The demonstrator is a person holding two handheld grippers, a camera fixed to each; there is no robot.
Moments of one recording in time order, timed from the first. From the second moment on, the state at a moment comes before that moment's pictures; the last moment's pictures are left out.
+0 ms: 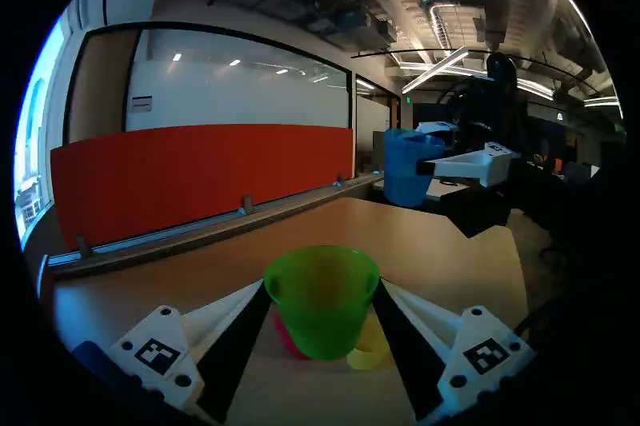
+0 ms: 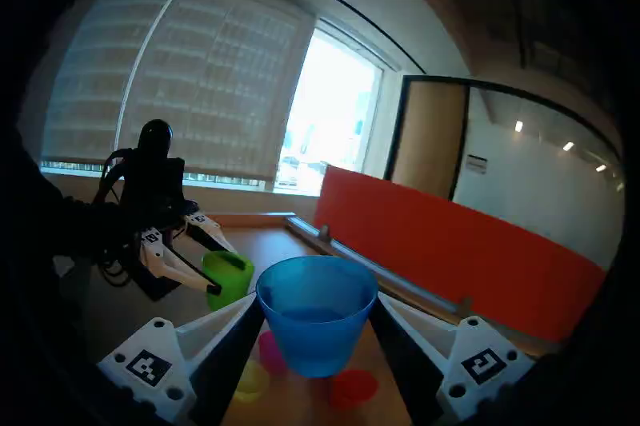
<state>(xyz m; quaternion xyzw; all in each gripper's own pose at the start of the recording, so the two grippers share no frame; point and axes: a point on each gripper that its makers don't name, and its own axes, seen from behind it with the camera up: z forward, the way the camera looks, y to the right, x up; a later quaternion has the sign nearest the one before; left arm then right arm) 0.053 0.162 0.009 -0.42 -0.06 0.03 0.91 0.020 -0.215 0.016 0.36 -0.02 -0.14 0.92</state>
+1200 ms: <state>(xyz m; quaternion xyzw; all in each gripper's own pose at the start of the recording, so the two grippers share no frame) 0.049 0.203 -0.023 -0.47 -0.04 0.03 0.88 0.060 -0.260 0.034 0.38 0.04 -0.30 0.88</state>
